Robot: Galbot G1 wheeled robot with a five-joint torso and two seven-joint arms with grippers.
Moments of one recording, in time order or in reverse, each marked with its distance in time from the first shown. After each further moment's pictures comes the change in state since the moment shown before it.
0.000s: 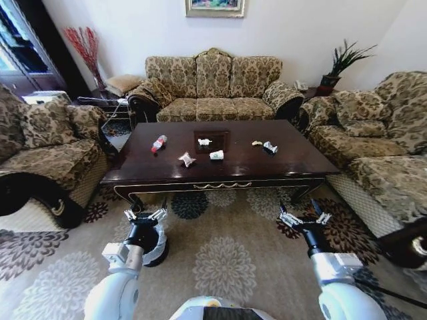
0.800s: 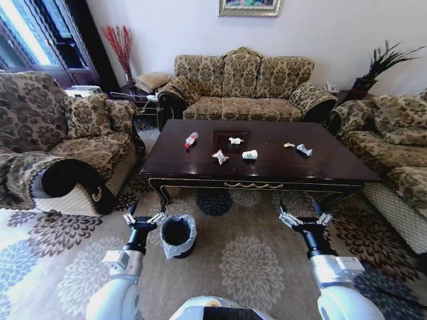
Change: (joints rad) left arm 0.004 0.008 0.000 0.092 -0.008 -0.060 0.012; right arm 0.013 0.026 -0.046 0.006 -0.017 0.031 0.007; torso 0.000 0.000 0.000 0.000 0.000
